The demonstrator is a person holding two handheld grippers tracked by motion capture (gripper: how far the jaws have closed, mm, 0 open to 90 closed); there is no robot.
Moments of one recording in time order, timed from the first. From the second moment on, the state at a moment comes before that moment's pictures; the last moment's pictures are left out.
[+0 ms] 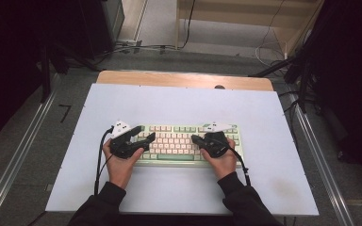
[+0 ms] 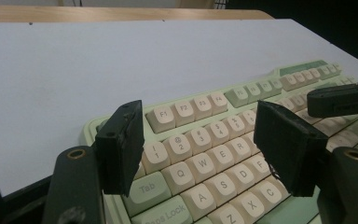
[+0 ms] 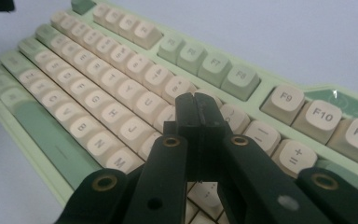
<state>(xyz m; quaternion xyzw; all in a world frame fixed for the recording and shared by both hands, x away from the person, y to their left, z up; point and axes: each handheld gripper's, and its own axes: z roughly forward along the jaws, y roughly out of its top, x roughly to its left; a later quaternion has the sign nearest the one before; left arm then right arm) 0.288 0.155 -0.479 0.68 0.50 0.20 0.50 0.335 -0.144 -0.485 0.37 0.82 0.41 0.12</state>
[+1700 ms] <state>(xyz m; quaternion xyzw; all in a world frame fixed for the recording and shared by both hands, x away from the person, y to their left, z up) 0.286 0.153 -0.479 0.69 0.49 0.20 0.49 0.311 -0.130 -0.487 0.33 0.85 0.41 0.09</state>
